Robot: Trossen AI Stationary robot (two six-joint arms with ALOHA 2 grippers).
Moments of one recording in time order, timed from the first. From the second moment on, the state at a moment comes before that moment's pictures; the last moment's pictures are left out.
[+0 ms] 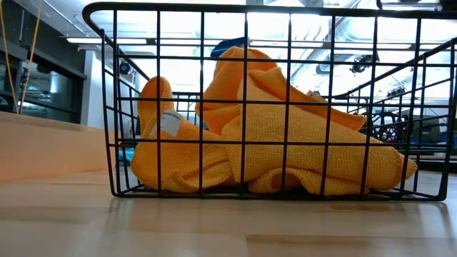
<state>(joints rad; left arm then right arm) -0.03 0.51 0.96 -0.34 -0.38 -0.10 0.55 1.35 1.00 -0.98 -0.65 0.95</state>
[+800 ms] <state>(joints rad) -0.03 0.51 0.96 -0.33 -0.43 -0.05 0.19 1.70 1.63 -0.75 -0.17 0.23</state>
